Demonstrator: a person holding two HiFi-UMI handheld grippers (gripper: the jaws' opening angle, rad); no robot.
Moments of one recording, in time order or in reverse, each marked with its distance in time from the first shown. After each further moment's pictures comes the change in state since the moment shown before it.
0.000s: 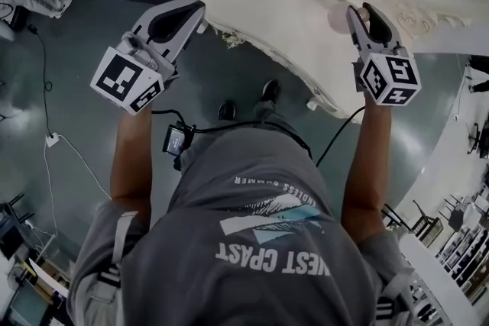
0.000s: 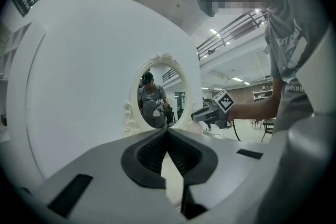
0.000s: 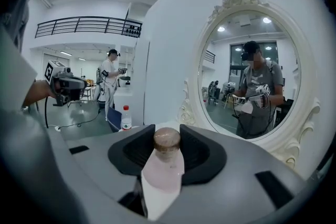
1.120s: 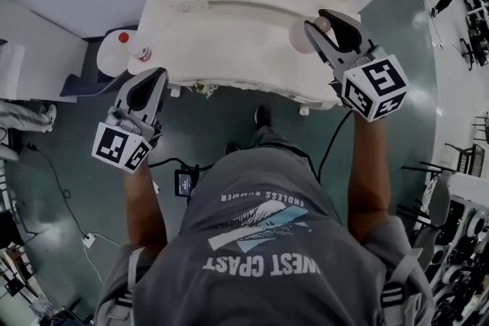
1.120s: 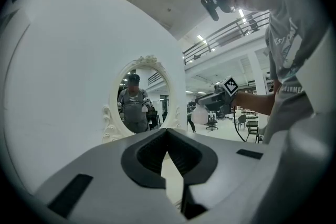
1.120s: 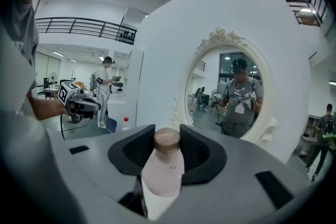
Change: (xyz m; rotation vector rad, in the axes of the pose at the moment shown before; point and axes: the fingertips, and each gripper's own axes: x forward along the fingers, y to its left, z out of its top) left arm 0.013 -0.047 0.018 0.020 -0.036 -0.175; right arm -0.139 0.008 0.054 0.007 -0.071 -0.110
